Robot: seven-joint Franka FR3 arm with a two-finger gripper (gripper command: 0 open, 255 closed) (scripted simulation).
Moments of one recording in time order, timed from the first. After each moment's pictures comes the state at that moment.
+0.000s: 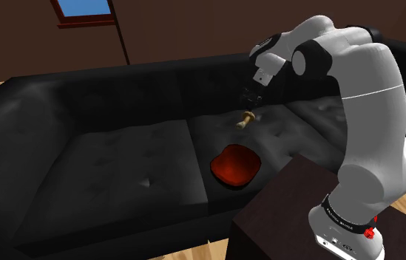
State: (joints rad) arm -0.30 0.69 -0.33 -1.56 0.80 1.77 -0.52
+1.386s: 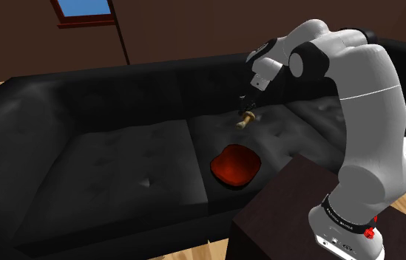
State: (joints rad) arm -0.28 0.70 -0.32 -1.59 0.82 1.83 -0.53
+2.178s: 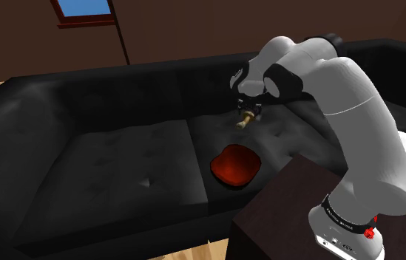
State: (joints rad) arm 0.11 0.81 -0.63 -1.71 0.65 2.33 0.35
